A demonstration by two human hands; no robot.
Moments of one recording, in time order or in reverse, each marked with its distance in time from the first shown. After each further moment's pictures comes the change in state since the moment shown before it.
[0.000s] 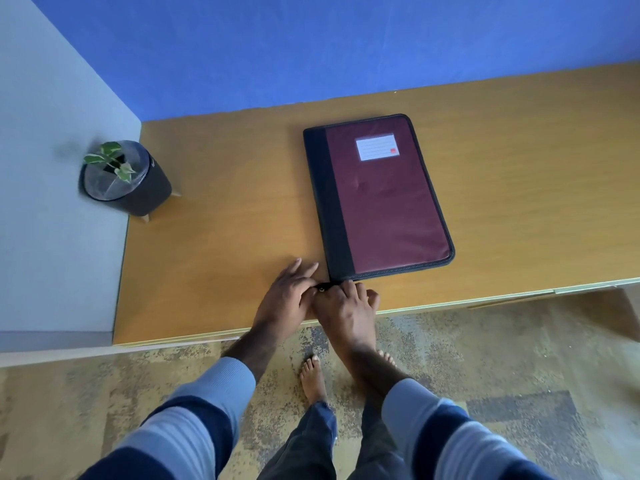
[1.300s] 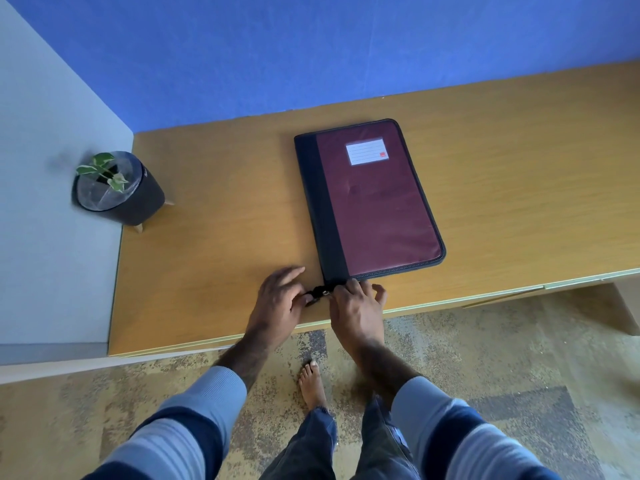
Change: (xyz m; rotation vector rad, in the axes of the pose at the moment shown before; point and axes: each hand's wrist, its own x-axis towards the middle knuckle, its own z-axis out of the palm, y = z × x) left_hand -0.008 -0.001 -0.006 0.036 0.061 -0.025; right_hand 0.004 0.017 -0.016 0.009 -0.007 0.001
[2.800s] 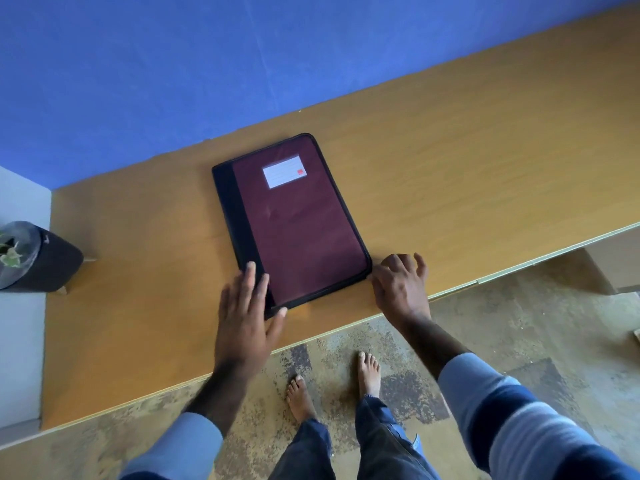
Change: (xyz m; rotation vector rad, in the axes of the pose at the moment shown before) left_hand 0.039 0.086 0.027 0.418 0.066 -0.012; right_hand 0.052 0.213 -0.065 0.011 0.132 0.058
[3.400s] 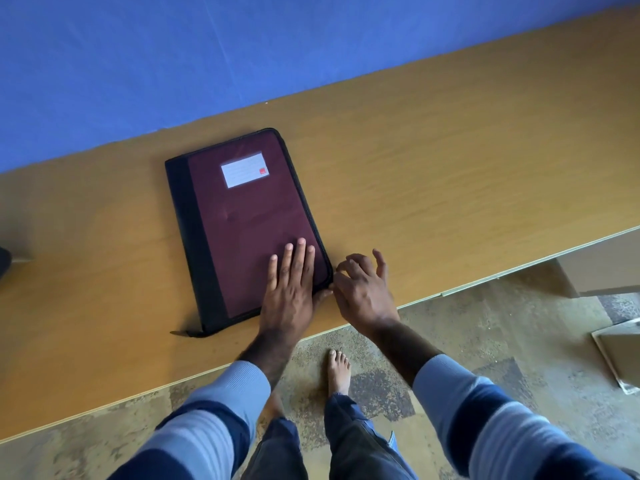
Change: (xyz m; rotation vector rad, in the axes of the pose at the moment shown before) left_hand 0.085 0.138 0.066 0.254 -0.083 0.152; right_hand 0.022 0.026 -0.010 0.041 -0.057 -0.262
